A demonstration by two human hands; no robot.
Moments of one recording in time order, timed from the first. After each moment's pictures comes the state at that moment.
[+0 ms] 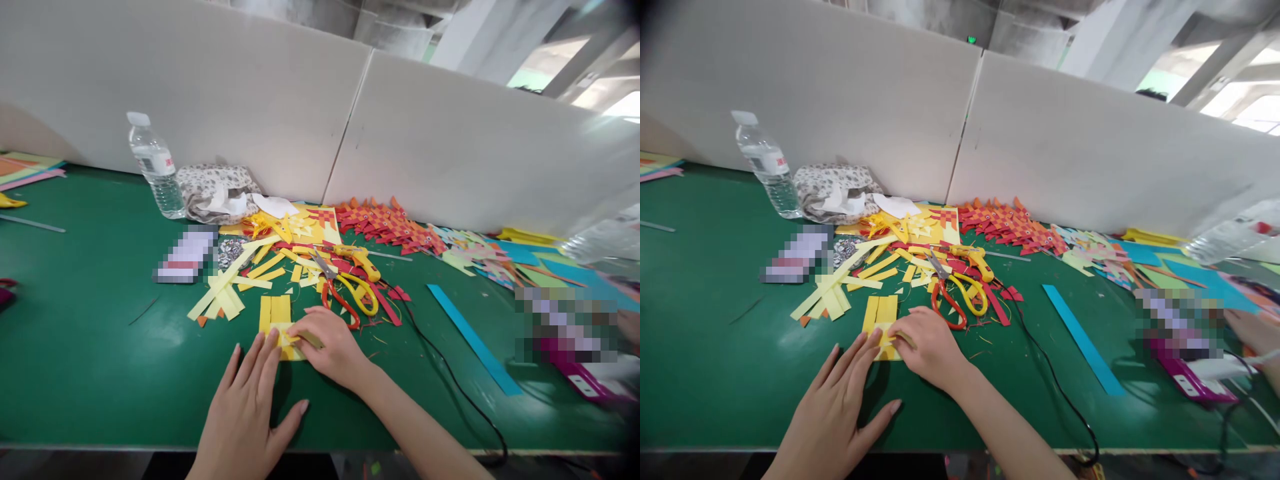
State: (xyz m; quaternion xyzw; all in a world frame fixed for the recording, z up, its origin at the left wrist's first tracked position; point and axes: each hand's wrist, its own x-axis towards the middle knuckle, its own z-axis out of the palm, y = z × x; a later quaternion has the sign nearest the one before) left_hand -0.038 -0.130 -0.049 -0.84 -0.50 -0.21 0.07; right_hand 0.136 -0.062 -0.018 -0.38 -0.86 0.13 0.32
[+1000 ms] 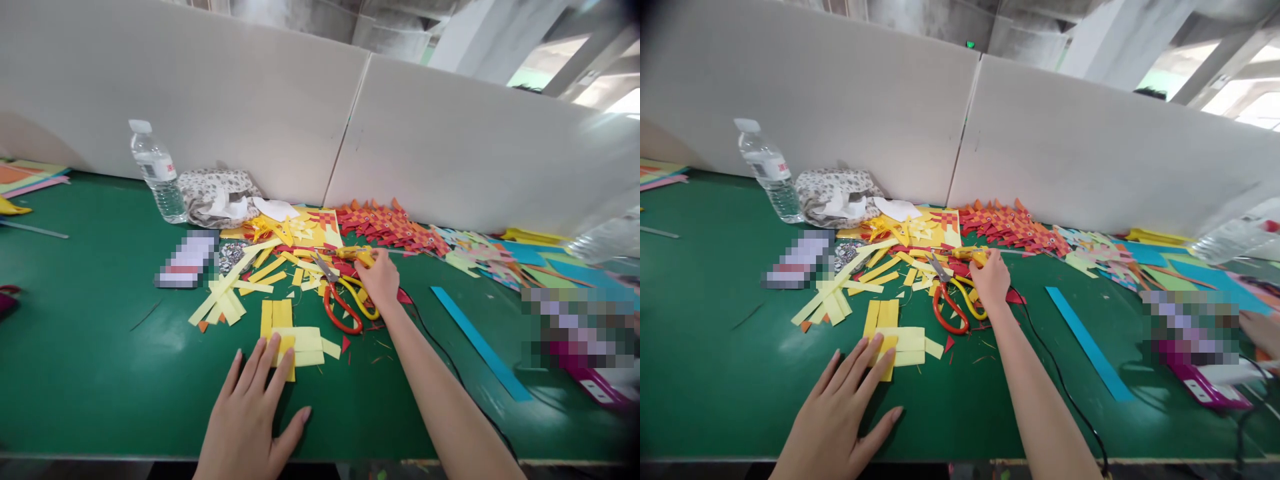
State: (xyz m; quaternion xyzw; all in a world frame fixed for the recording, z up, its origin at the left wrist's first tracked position) left_hand -0.037 -0.128 -0.041 -0.85 -0.49 -0.18 0.08; right_hand 0.231 0.050 -0.010 -0.79 -0.55 -0.10 0.27
